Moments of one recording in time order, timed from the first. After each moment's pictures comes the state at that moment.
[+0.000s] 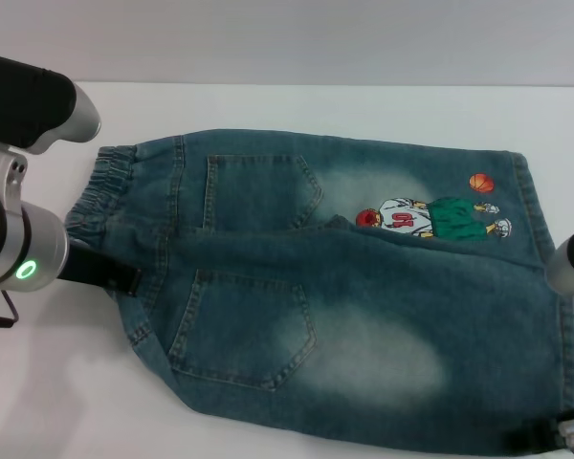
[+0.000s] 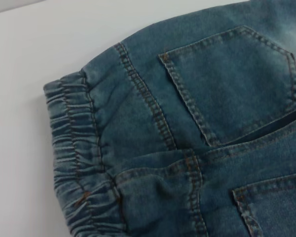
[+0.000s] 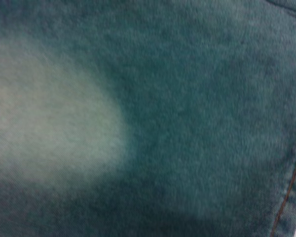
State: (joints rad) left arm -0.25 -2.06 -1.46 -1.76 2.79 -1.41 0.06; right arm 0.03 2.07 1.22 1.91 0.26 -1.60 -2.86
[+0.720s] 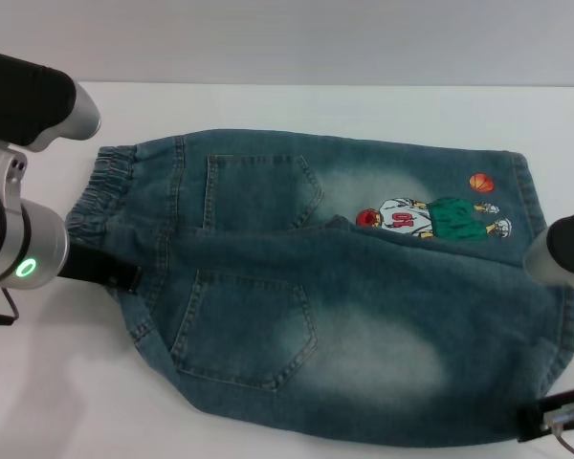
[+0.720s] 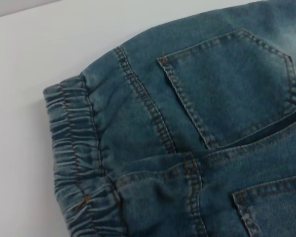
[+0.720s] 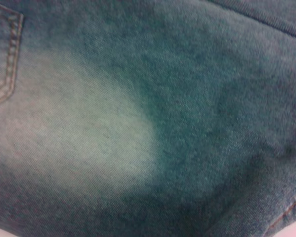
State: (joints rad) left arm -0.25 -2.06 -1.46 -1.77 2.79 -1.41 0.07; right arm 0.07 2.06 1.19 1.93 0.27 -1.59 -2.88
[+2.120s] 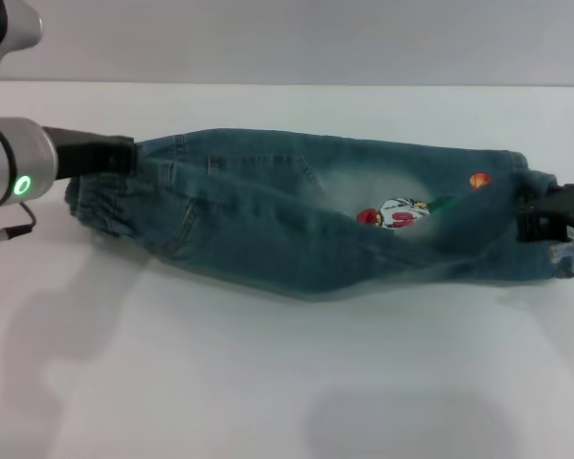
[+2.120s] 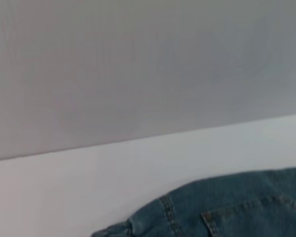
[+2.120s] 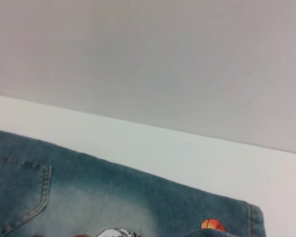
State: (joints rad) left arm -0.21 -2.06 -1.51 -1.68 2.75 -0.94 0.07; right arm -0.10 2.07 1.15 1.89 -0.09 -0.78 -2.88
